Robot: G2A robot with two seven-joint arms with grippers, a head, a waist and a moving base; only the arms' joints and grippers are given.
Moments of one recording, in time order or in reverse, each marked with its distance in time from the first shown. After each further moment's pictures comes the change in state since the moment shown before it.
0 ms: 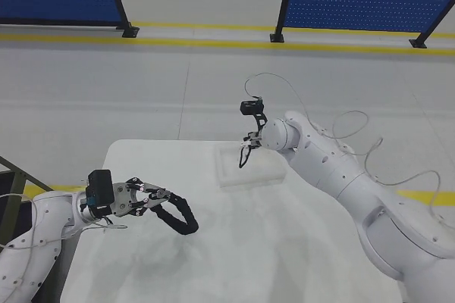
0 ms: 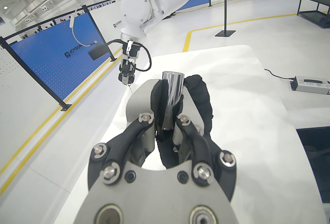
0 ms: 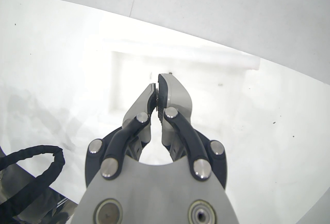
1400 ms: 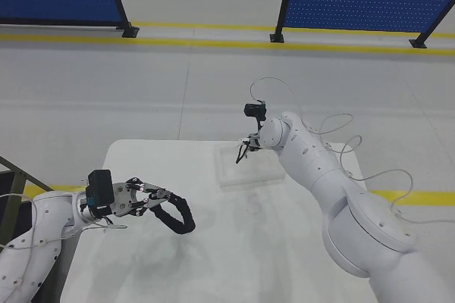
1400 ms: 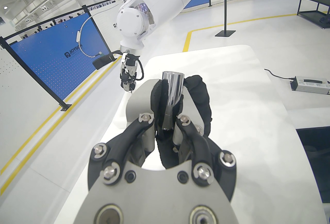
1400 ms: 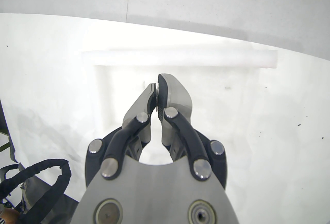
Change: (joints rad) left arm 0.000 0.000 0.000 0.000 0.000 0.000 0.000; right arm 0.042 -0.235 0.064 0.486 0.009 -0.136 -0.025
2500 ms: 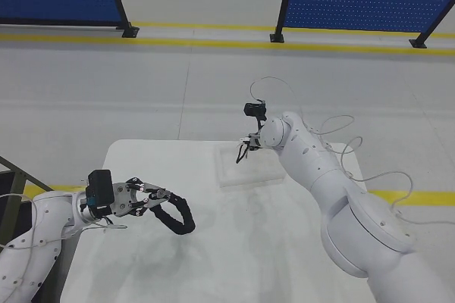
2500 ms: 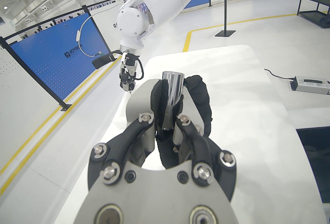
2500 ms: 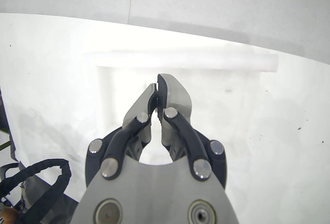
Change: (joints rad) left arm 0.000 0.000 0.000 0.000 0.000 0.000 0.000; right arm -0.004 -0.007 0.070 0.017 -0.061 -0.031 -0.001
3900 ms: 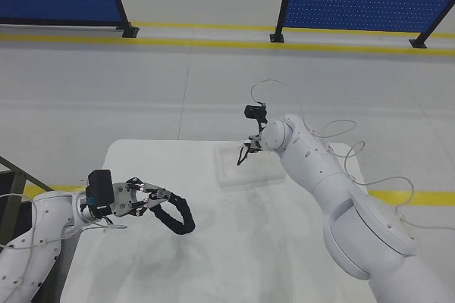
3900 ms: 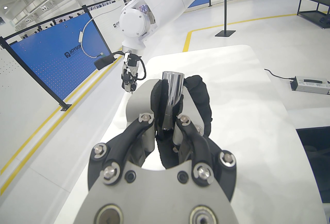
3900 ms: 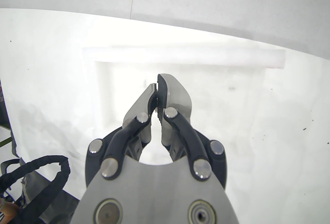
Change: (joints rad) left arm 0.000 0.000 0.000 0.000 0.000 0.000 0.000; right arm -0.038 0.024 0.089 -0.055 -0.075 0.007 0.025
